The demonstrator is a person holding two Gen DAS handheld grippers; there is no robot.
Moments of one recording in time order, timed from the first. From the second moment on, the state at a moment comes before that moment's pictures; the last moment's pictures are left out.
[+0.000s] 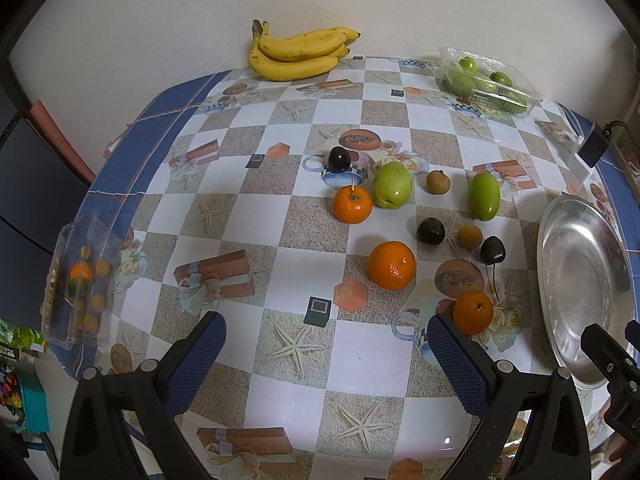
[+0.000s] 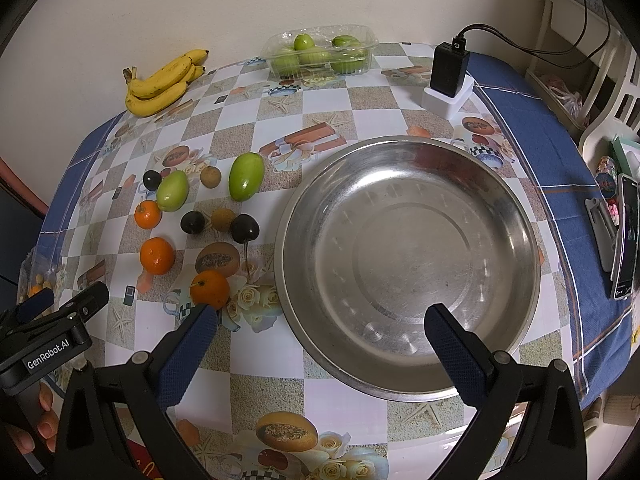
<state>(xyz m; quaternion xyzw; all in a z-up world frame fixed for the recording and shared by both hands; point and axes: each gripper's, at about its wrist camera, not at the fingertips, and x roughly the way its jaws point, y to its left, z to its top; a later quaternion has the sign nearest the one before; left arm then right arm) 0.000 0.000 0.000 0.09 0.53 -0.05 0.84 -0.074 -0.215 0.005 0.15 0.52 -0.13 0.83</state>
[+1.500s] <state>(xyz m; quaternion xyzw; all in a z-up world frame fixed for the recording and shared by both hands) 0.091 -0.009 -0.052 -0.03 0.63 -0.02 0.78 0.036 -0.153 -0.037 0.13 0.59 -0.01 0.79</state>
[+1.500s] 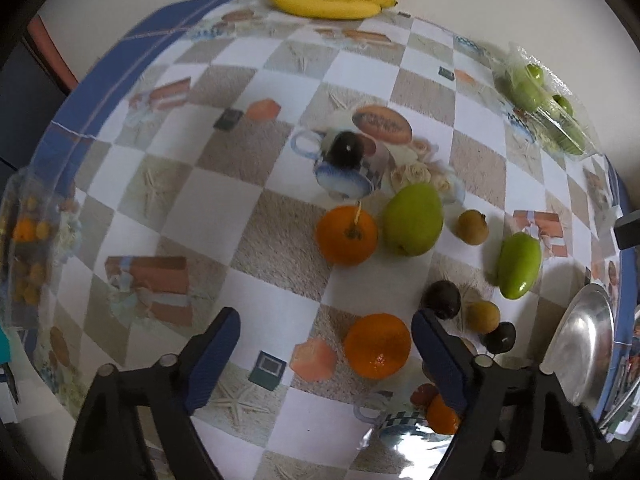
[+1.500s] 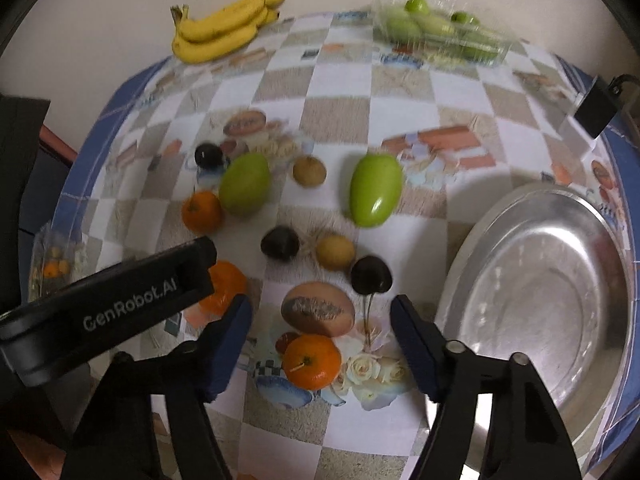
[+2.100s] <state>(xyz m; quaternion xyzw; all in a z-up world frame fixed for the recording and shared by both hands) 0.087 -0.033 -0.069 -0.02 0.64 -0.05 0.76 0.033 -0.136 -0.067 0.12 0.64 0.00 0.76</state>
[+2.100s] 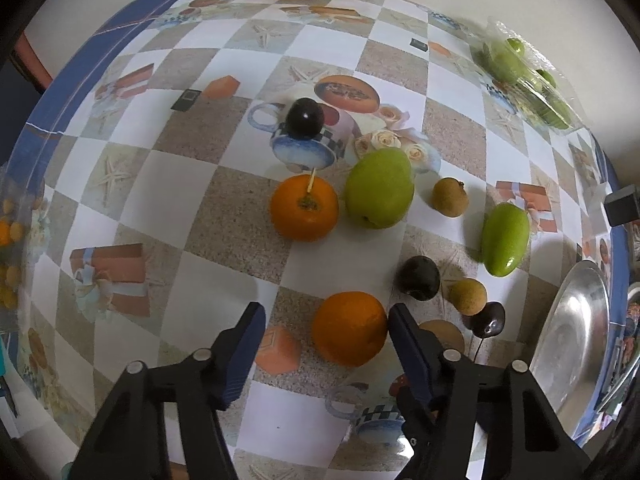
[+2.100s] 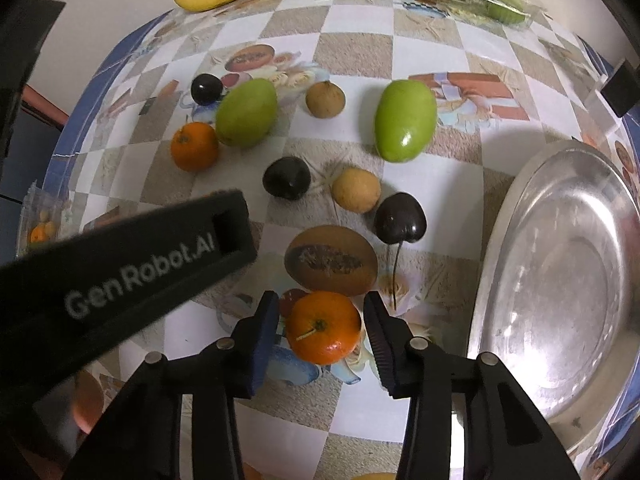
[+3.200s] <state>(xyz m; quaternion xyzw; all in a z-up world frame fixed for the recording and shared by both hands) 0.080 -0.030 -0.046 -0.05 0.62 -0.08 0.78 0.023 -0.157 -0.040 0.14 0.61 -0.01 0.78</state>
